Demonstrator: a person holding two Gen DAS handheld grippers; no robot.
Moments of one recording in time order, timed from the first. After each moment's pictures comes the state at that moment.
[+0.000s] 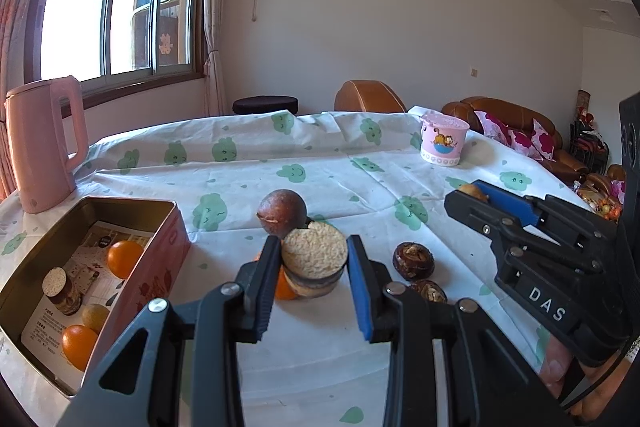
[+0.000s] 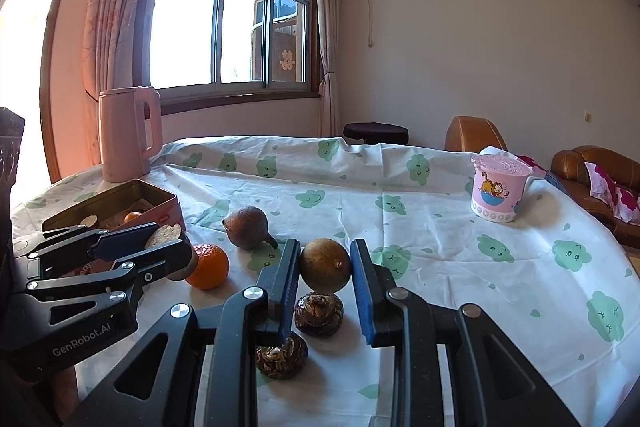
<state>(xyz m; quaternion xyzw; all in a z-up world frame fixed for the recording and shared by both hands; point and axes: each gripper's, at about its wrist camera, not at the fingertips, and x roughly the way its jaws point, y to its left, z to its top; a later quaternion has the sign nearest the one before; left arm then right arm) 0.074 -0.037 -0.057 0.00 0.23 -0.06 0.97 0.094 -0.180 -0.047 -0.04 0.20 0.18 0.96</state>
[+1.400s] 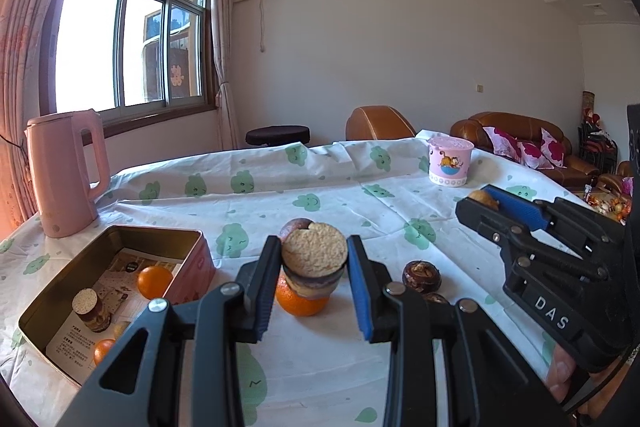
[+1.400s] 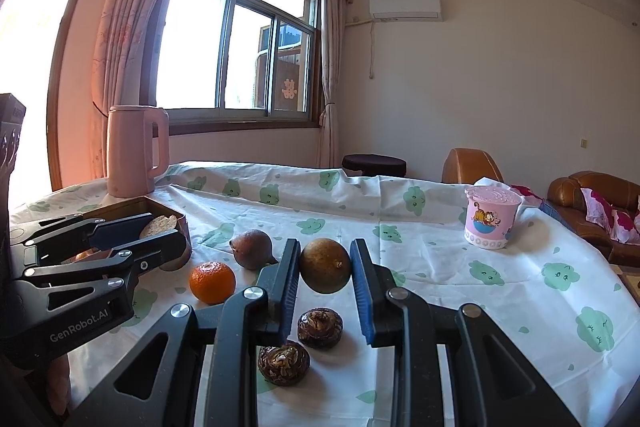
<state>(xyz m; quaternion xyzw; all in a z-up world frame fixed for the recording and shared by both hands) 0.054 -0.034 -0.043 0.02 0.18 -0.04 0.98 0.074 -0.180 -0.041 -0.05 0.14 0.18 0.97</state>
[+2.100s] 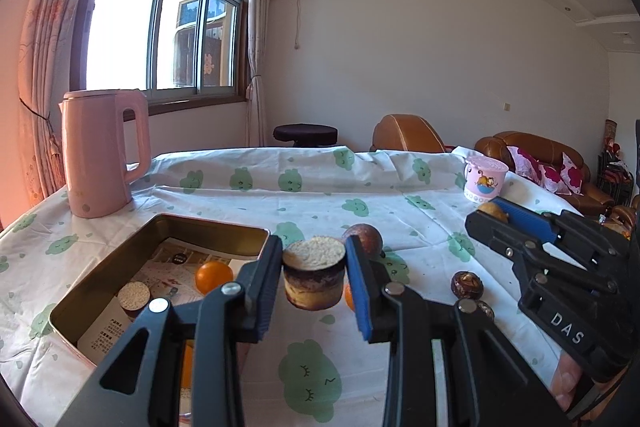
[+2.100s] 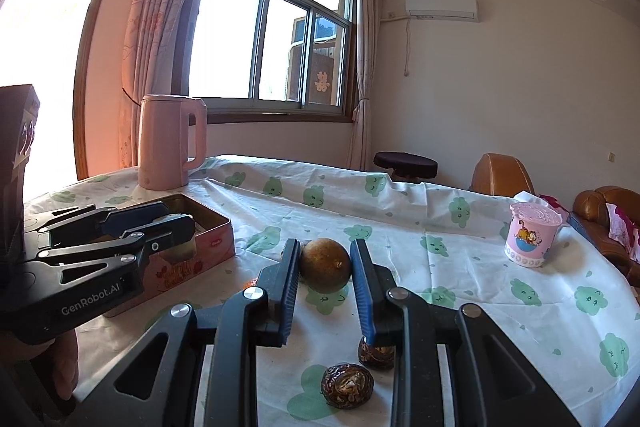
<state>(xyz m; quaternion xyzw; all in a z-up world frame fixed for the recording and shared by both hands) 0.048 0.027 -0.036 -0.03 0.18 0.01 0.98 0.078 -0.133 -0.028 -0.07 0.15 0.24 0.96</state>
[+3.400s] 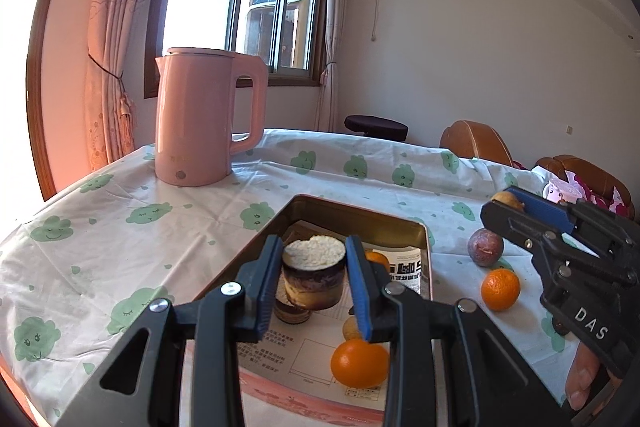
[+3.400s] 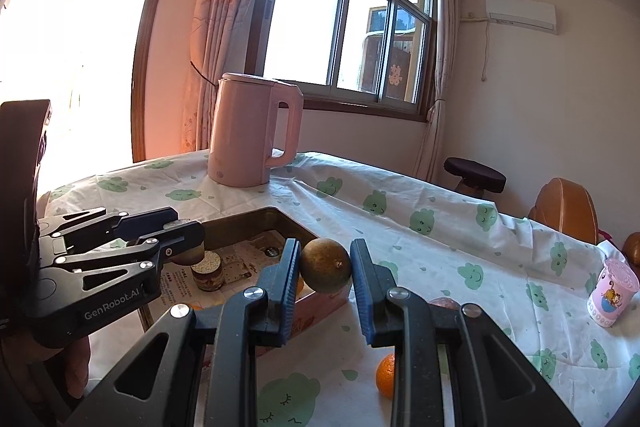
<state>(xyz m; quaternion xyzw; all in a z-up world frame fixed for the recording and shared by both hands) 0.034 0.138 -0.045 -0.08 0.20 0.12 0.97 0.093 -0.009 -0.017 -0.12 0.16 0.35 0.92</state>
